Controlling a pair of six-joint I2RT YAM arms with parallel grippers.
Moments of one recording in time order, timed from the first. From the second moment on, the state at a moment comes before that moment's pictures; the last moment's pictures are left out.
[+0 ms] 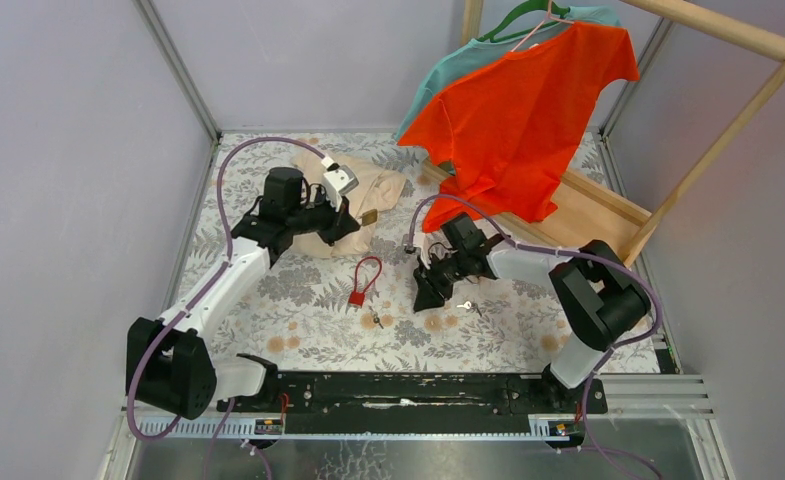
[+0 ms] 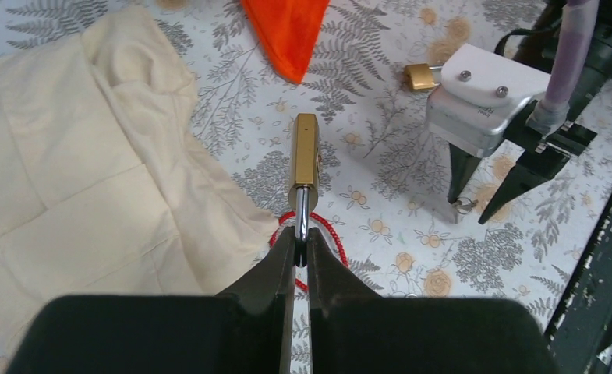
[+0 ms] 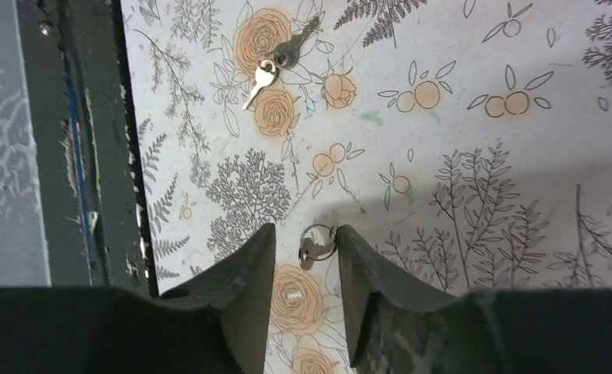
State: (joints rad) left arm -0.29 1.27 0.96 -0.27 0.63 0.26; right arm 0.63 1.70 0.86 -0.21 -0.83 -0.34
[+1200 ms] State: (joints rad) left arm -0.56 1.88 1.16 -0.29 0.80 0.22; right arm 0.25 1.24 0.87 -0.22 -0.81 -0.34
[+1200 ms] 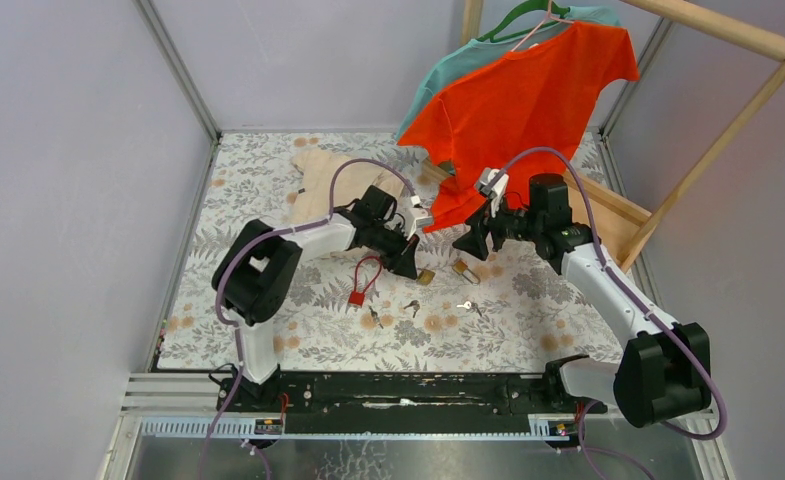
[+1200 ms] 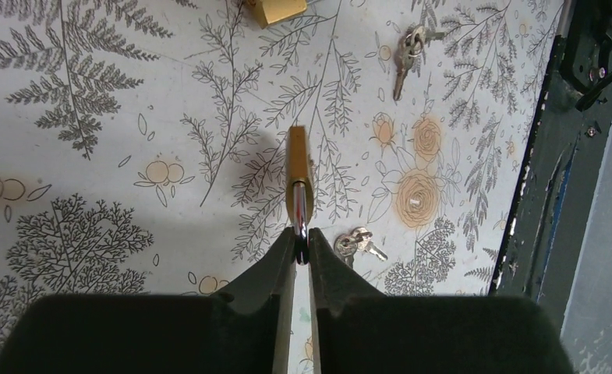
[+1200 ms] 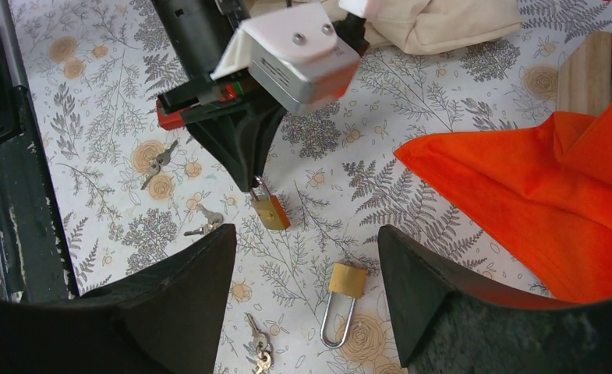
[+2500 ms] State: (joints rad) left arm -0.52 1.66 1.11 -0.28 0.56 0.22; right arm 0.22 1.23 0.86 -0.22 -0.83 -0.34
